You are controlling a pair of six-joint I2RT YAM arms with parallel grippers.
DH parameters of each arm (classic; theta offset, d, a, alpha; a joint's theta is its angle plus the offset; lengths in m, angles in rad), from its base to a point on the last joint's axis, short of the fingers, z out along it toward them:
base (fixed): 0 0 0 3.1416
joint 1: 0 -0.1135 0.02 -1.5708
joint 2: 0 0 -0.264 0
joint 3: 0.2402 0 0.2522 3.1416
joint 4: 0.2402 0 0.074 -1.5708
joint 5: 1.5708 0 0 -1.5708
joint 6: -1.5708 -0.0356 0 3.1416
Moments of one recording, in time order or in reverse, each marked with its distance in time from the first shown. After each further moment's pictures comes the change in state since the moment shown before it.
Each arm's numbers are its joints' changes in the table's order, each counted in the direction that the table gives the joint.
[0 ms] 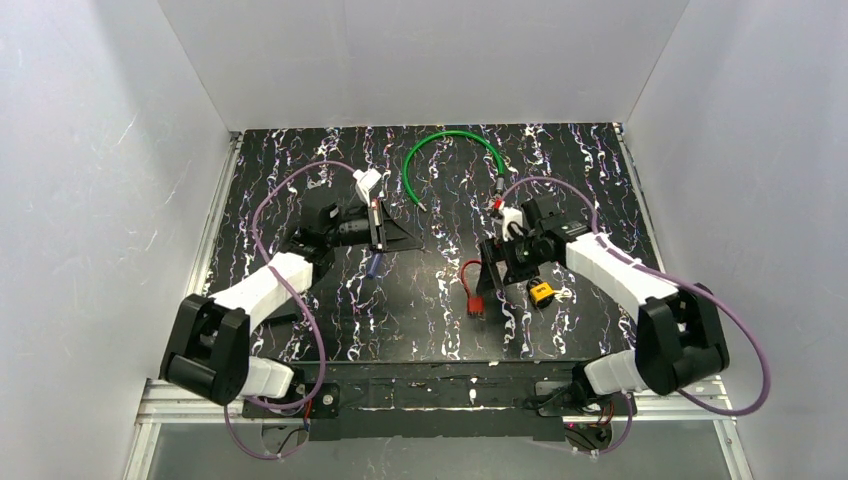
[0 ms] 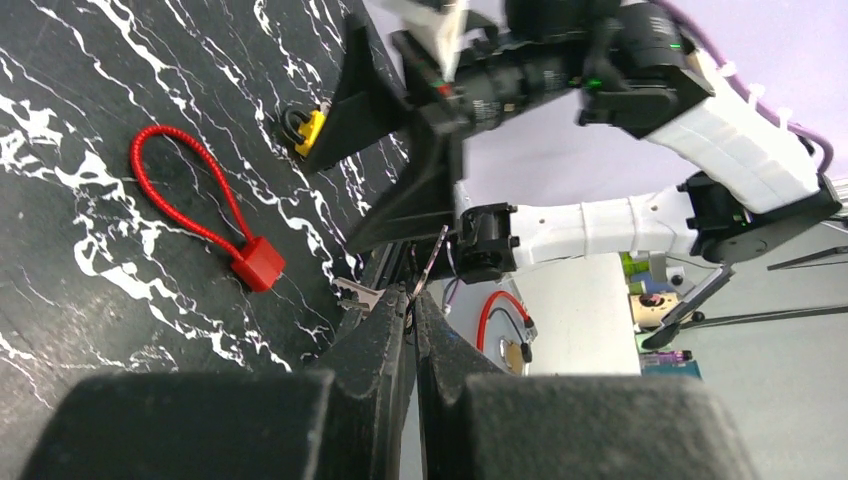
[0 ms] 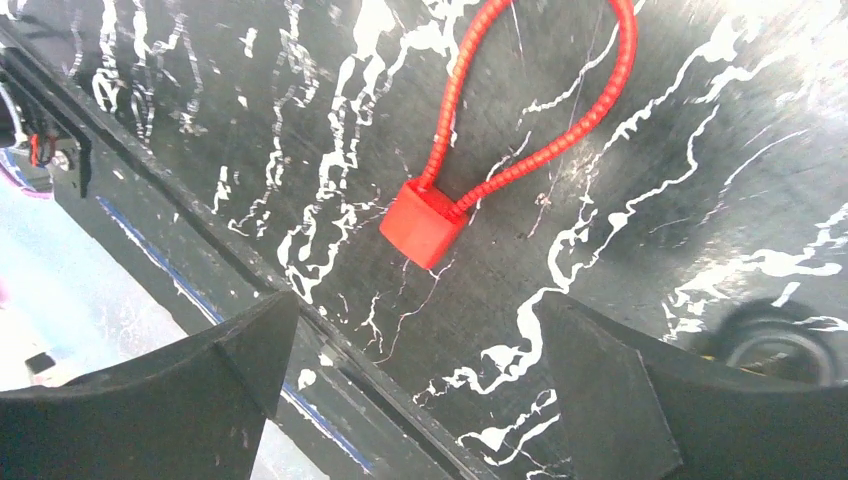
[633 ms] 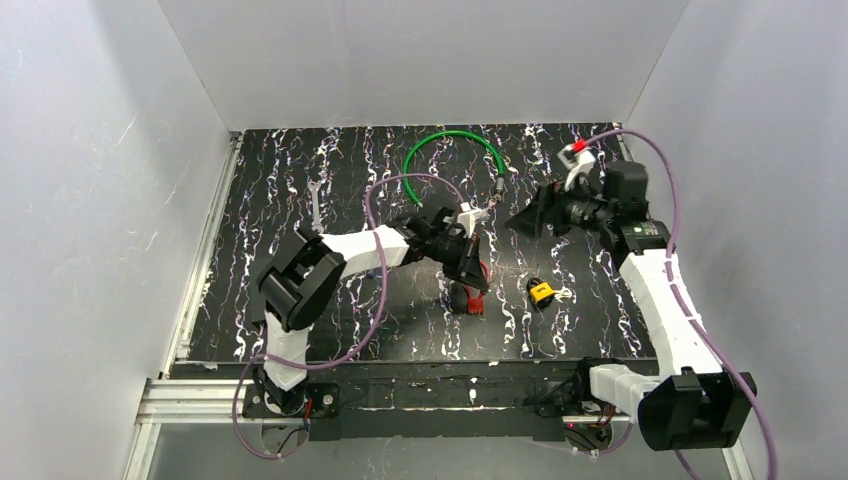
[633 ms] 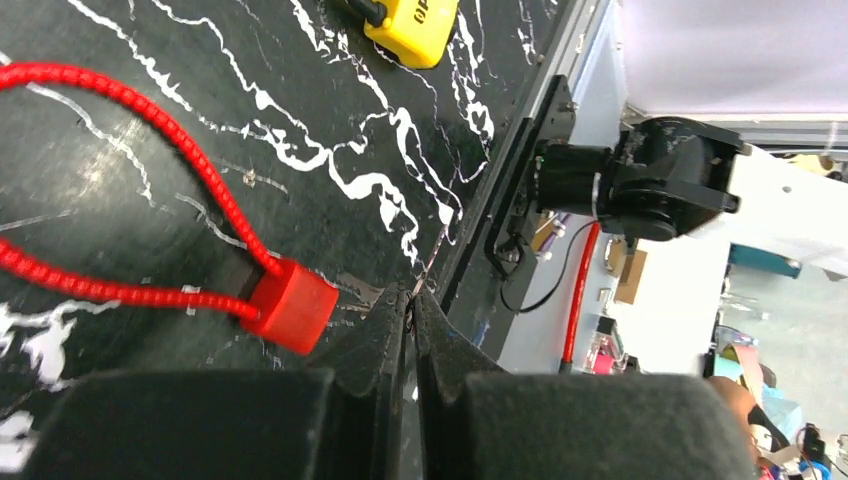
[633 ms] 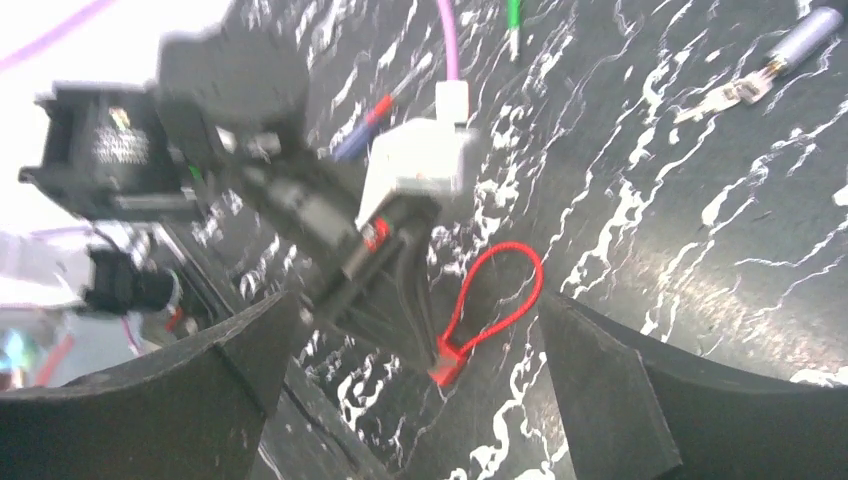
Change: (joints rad) left arm 0.391 -0.564 0.469 0.441 -0.182 -0.322; right arm 0.253 0.312 0.143 -0.092 -0.179 -0.001
